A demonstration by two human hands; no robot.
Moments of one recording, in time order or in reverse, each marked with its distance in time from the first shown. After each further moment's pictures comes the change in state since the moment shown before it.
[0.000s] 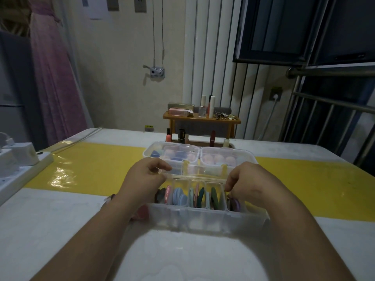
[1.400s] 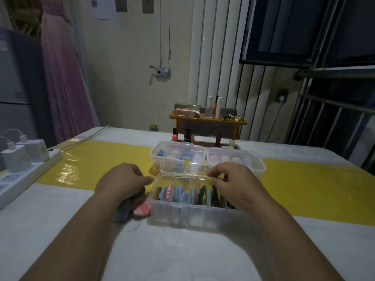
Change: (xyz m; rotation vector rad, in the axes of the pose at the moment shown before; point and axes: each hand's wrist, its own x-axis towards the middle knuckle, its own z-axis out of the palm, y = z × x) left_hand 0.014 -0.026 -0.051 0.591 -0.093 -0.305; right_hand 0.006 -0.015 0.036 0.201 0.178 -0.325
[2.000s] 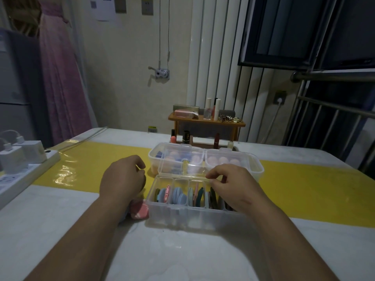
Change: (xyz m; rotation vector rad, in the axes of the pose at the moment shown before) left_hand -0.007 0.014 0.006 -0.028 0.342 0.128; right_hand 0.001 0.002 0.001 0.050 0.012 0.003
